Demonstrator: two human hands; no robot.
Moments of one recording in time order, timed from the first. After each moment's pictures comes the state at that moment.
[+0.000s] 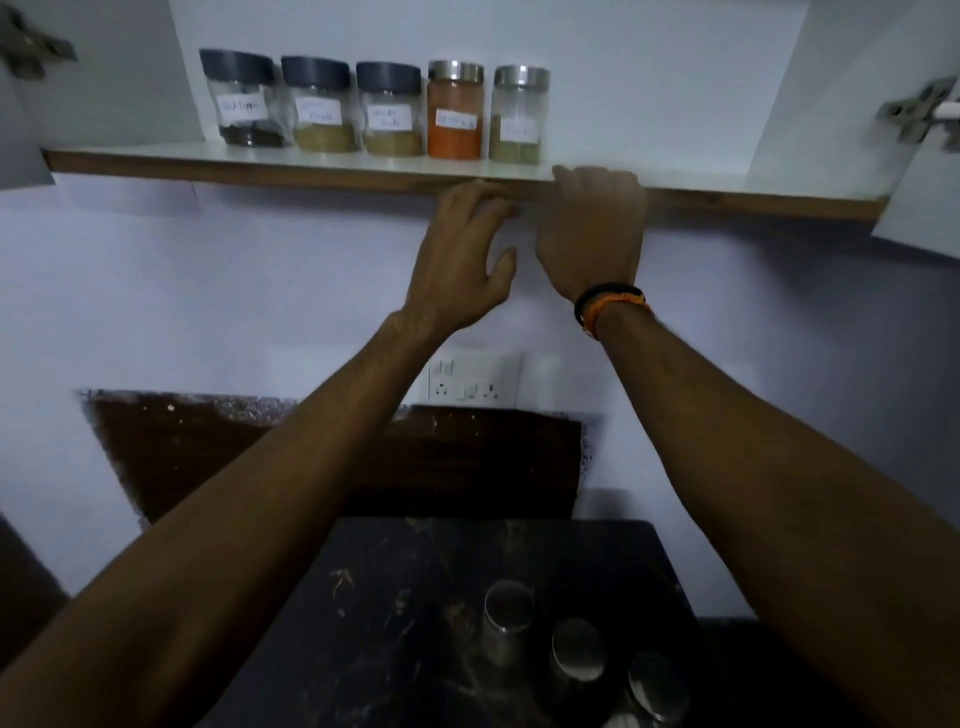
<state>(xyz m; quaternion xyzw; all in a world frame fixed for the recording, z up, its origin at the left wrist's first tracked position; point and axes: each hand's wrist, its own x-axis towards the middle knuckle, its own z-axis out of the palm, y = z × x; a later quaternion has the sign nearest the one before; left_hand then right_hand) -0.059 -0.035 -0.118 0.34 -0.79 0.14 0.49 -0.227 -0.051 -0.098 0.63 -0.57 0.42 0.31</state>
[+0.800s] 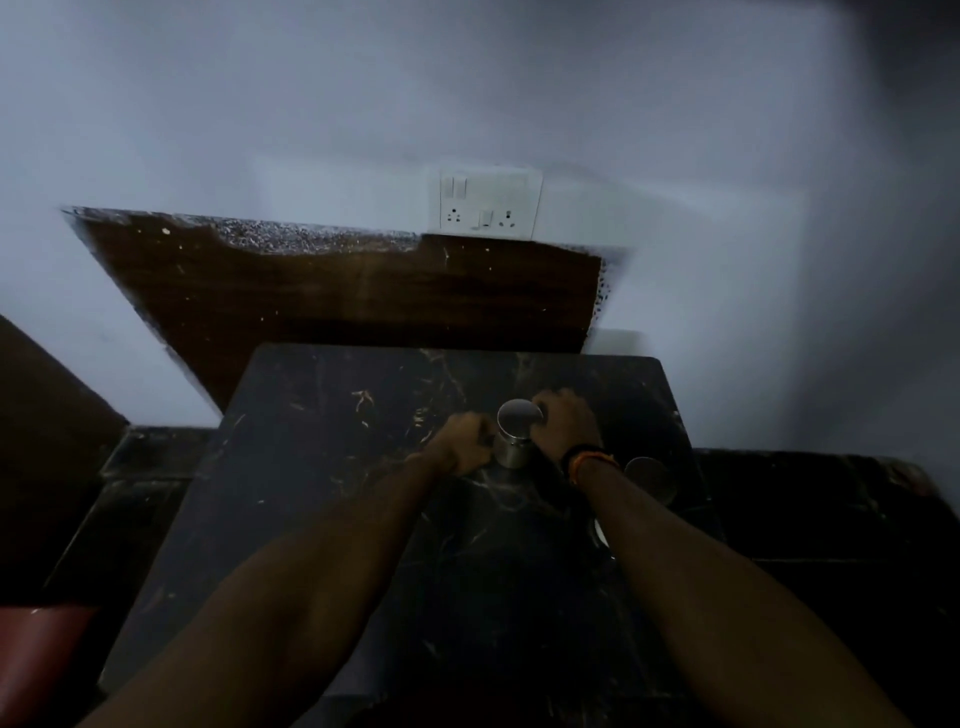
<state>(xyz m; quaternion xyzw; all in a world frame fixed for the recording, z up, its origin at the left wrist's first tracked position) -0.041 0.080 -0.482 0.52 -0.76 -0.38 0.08 -0.225 0.091 -0.467 0.64 -0.73 0.10 -0.21</state>
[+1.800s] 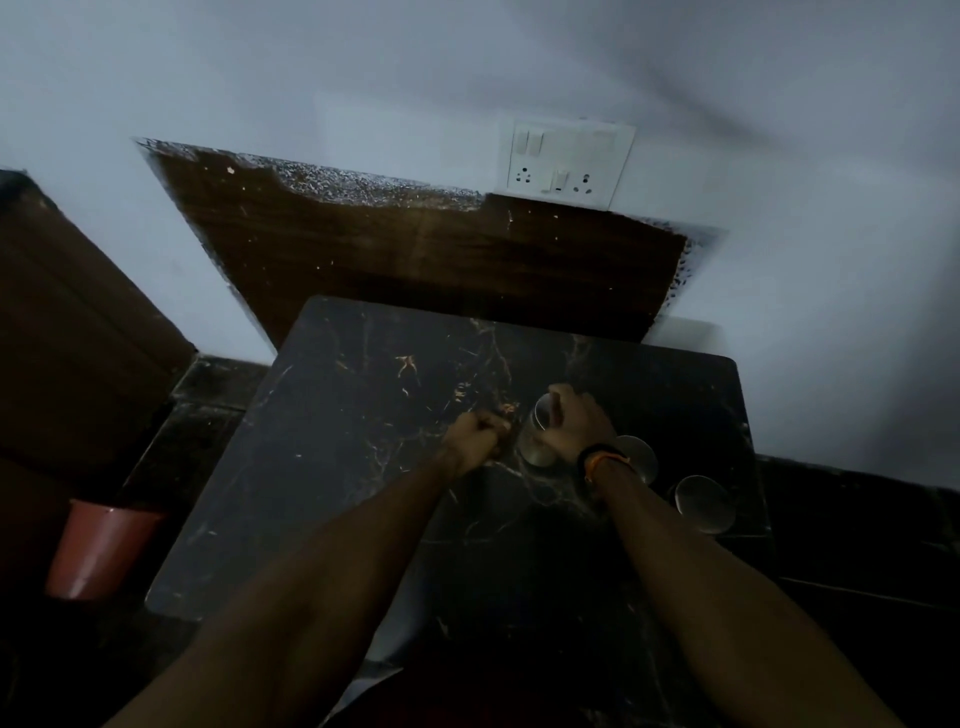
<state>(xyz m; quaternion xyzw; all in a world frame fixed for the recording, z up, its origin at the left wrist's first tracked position) -0.018 0.085 -0.519 0.62 -0.42 -0.61 0.25 -0.202 0.055 -0.514 0.64 -0.70 0.07 -0.30</state>
